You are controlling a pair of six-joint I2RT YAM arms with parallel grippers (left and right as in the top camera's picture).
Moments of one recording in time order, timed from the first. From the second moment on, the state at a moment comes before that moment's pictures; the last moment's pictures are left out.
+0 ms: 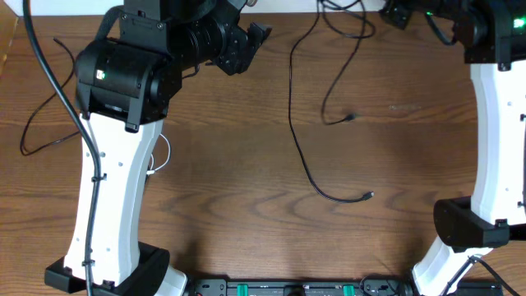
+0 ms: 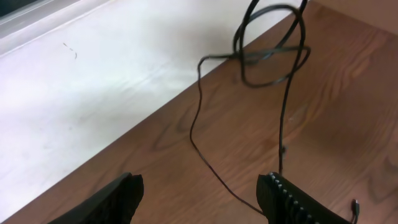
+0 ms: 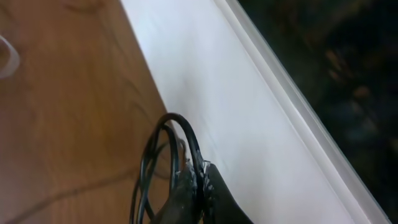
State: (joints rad) left arm -0.32 1.69 2.29 -1.16 0.30 0.30; right arm 0.13 1.91 2.50 -1.07 -0.59 -0.86
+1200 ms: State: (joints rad) left arm -0.32 1.69 2.29 -1.18 0.28 0.30; right arm 0.20 2.17 2.50 -1.55 -0.63 -1.06
